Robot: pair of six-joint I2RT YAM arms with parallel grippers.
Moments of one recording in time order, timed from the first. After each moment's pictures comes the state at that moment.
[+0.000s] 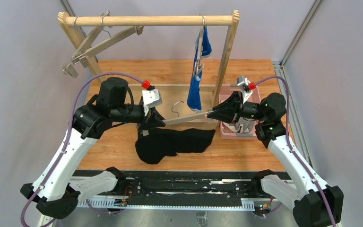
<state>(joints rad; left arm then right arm) -0.57 1.02 1.40 -0.96 0.68 0.33 0.28 0.96 0.74 0.43 -1.14 0.48</state>
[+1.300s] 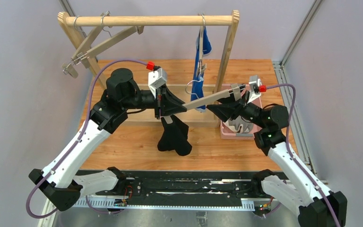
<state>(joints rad) -0.61 1.10 1.32 -0.34 0.84 -0.07 0.36 0.84 0.65 0.60 -0.76 0.55</state>
